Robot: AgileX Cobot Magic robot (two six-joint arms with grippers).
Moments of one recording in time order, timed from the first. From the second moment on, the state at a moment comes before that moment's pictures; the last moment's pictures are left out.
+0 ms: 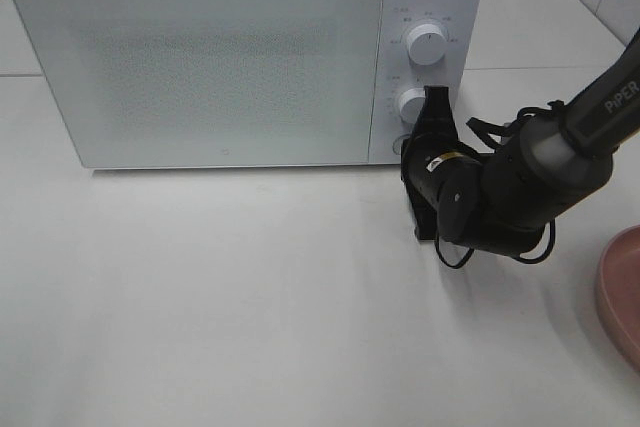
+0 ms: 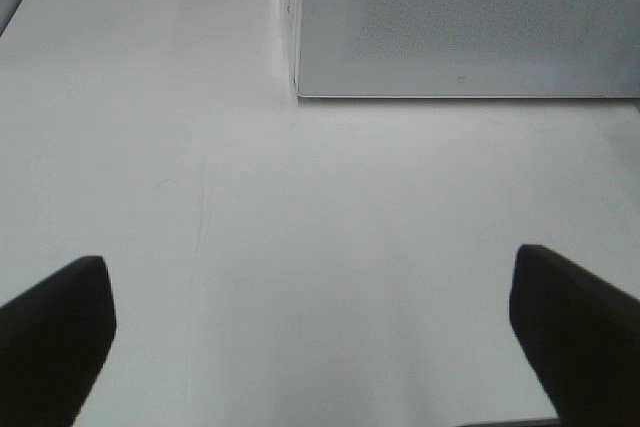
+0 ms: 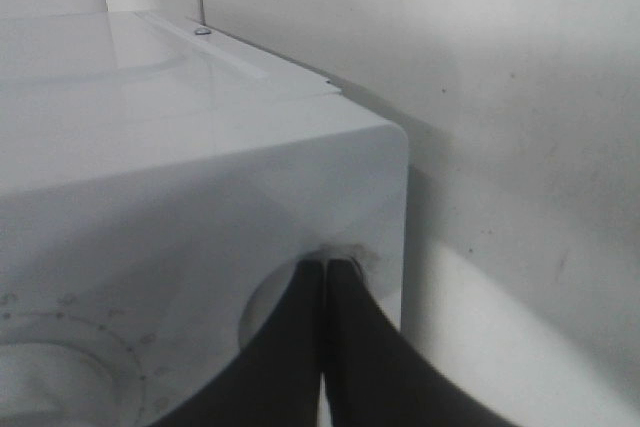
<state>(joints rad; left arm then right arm) 0.06 -0.01 -0.50 -0.21 1.05 0.11 0.53 2.14 -0.84 0.66 -0.91 1.40</state>
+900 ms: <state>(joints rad) 0.06 -0.01 -0.50 -0.21 1.05 0.11 0.55 2.19 -0.92 0.72 -0.94 1.40</state>
